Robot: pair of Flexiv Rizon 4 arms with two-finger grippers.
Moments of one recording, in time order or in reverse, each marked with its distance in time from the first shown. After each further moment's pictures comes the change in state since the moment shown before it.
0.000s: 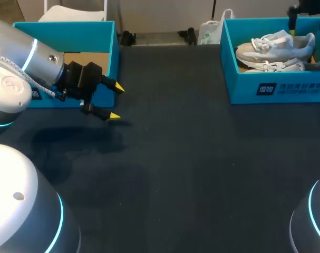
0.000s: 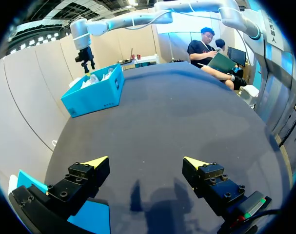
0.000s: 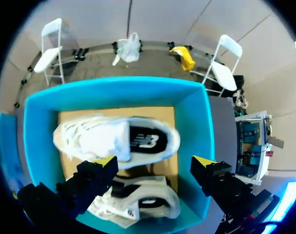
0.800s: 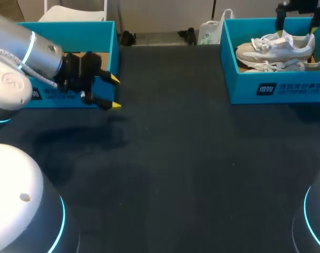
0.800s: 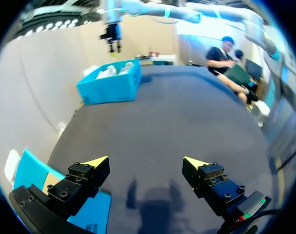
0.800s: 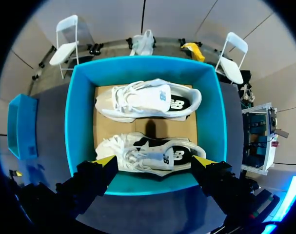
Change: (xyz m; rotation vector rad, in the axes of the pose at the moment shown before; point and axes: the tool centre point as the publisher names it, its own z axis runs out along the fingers) left arm -0.023 -0.008 -0.018 -0.048 -0.100 -0.215; right arm 0.061 -0.082 -0.082 0.029 0.080 0.006
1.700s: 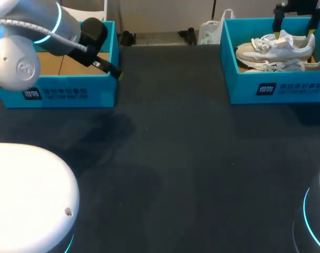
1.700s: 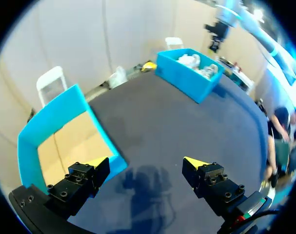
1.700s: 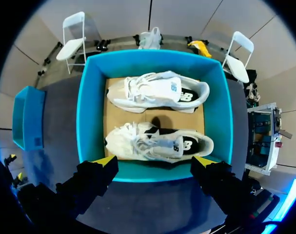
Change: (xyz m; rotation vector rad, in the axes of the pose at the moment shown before) left arm -0.050 -0.023 -0.043 -0.238 -0.400 -0.691; right arm 0.019 -0.025 -0.016 0.039 0.054 -0.029
